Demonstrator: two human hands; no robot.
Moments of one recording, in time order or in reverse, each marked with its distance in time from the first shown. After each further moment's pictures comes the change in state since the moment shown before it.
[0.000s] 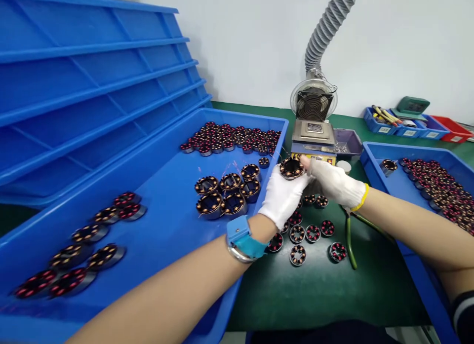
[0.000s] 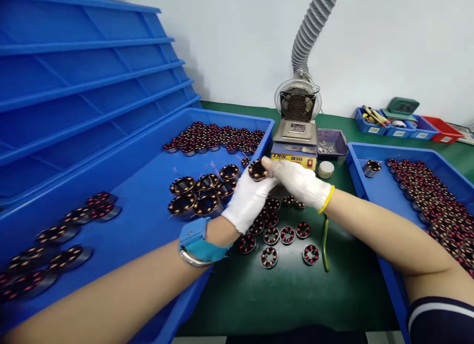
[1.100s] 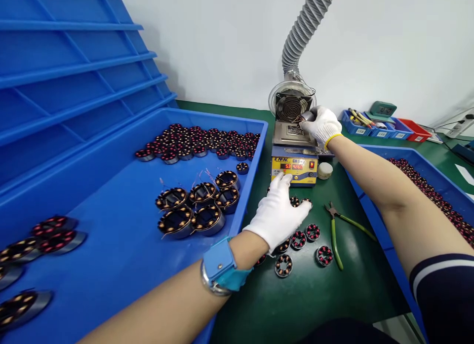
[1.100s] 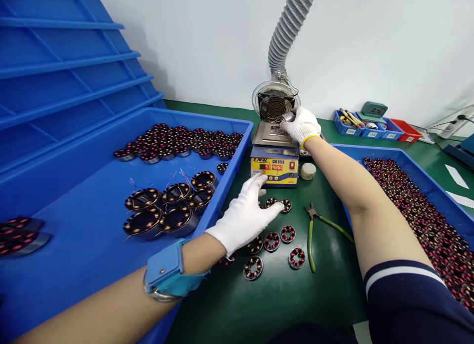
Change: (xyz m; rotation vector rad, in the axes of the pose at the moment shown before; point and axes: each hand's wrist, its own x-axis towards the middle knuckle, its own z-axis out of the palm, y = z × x) left_hand -0.017 -0.009 0.004 0.810 -0.279 0.024; right_hand 0.123 -0.015 -0.121 -0.912 0.705 -0.179
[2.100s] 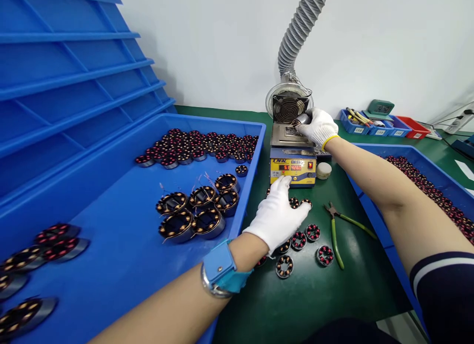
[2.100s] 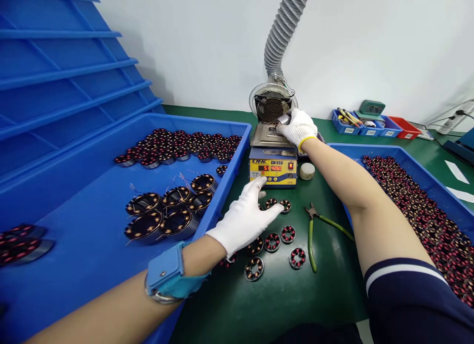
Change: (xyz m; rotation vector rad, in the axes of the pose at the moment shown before) left_hand 0.000 0.001 -0.001 0.014 -0.036 -0.009; right_hand -0.002 0.001 0.004 -0.049 0.016 -0.032
